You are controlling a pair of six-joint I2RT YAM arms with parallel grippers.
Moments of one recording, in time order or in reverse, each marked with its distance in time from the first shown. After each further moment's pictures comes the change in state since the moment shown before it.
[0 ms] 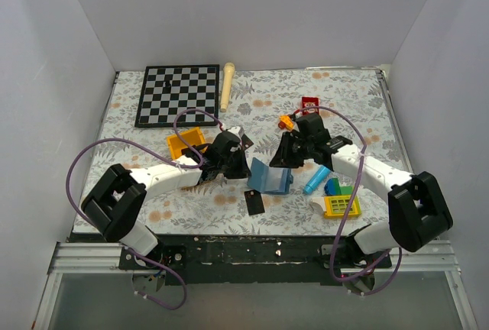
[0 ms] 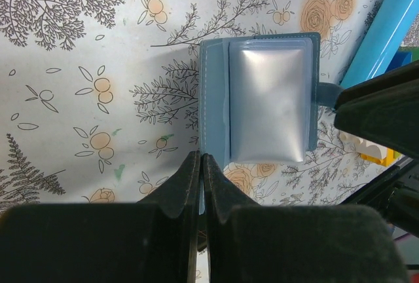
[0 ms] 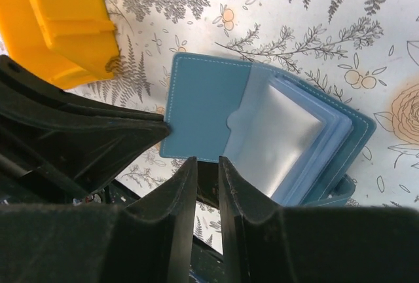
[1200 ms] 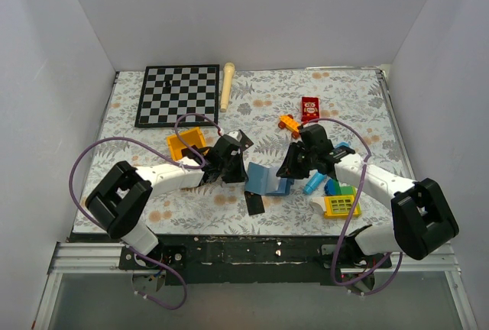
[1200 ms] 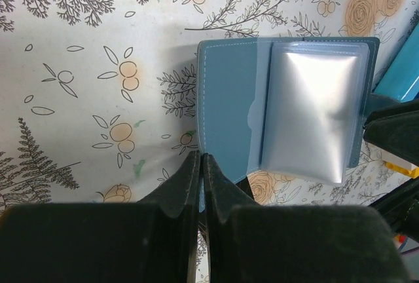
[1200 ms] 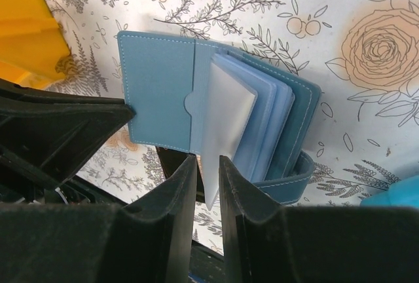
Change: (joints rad) left arm 0.000 0.034 -0.031 0.000 -0.026 -0.034; right arm 0.006 -0.047 -0.123 -0.014 0.084 0.090
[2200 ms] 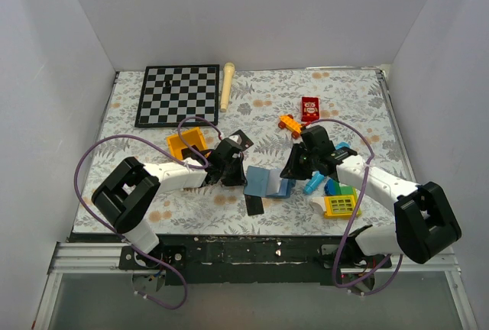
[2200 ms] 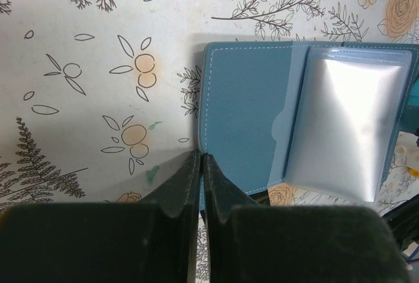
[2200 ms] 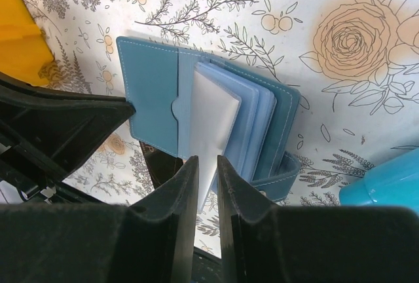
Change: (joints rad) left arm 0.000 0.055 -0.018 0.022 -0.001 -0.011; right arm 0.000 -0.028 -0.012 -0.034 0.052 -0.004
